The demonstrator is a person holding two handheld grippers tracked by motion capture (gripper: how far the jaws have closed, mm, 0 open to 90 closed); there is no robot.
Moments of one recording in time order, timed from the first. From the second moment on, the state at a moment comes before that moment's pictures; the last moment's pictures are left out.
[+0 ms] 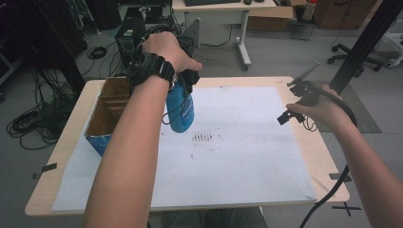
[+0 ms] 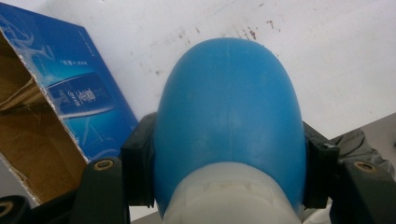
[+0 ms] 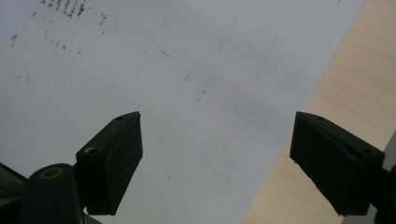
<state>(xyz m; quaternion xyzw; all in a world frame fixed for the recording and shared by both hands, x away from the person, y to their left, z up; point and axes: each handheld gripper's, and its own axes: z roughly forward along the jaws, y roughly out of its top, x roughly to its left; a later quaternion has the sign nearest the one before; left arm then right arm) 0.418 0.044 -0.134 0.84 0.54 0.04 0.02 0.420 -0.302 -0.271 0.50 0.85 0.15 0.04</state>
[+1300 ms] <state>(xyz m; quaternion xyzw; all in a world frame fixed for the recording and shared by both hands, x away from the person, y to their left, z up) 0.429 0.098 -0.117 0.80 0.59 0.05 0.02 0.430 -0.299 -0.280 0.50 0.85 0.14 0.03</state>
